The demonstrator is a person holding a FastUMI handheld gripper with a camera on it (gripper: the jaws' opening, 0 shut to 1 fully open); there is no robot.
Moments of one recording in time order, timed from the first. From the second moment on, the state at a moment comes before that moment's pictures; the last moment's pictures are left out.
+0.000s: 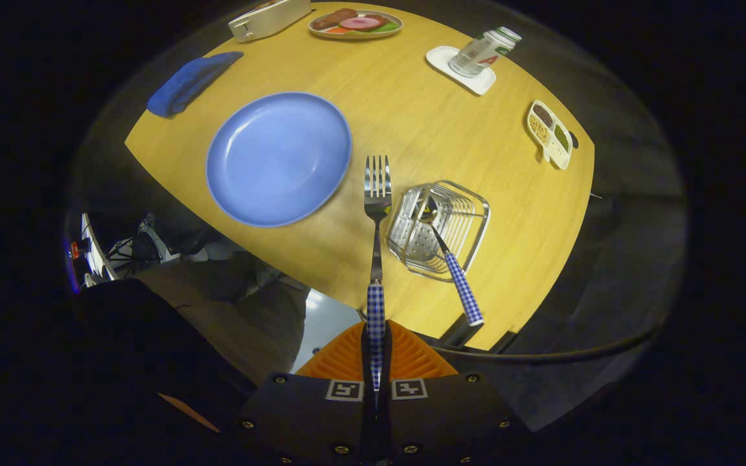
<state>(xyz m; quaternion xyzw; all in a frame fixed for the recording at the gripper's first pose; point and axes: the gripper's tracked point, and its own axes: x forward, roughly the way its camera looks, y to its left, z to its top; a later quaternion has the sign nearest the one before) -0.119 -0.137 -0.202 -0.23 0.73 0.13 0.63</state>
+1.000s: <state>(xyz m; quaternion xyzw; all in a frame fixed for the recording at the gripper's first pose) -0.081 -0.209 -0.210 -0.37 0.83 0.15 0.40</state>
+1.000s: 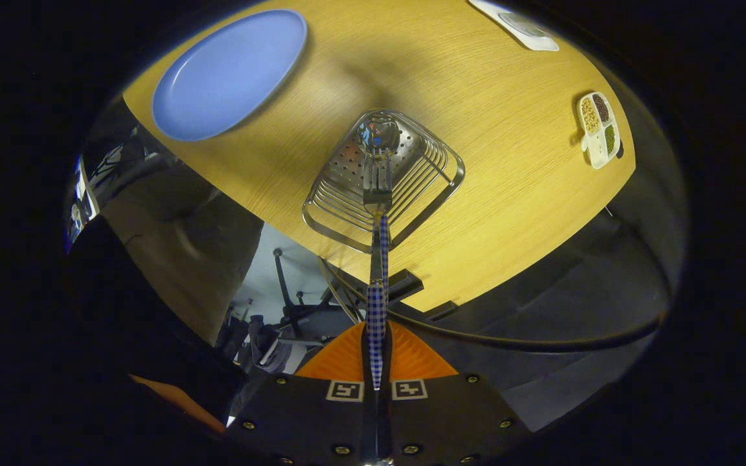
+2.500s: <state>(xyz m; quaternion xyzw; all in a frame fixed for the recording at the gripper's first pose) -0.058 -0.198 -0.175 -0.36 0.83 0.17 0.40</state>
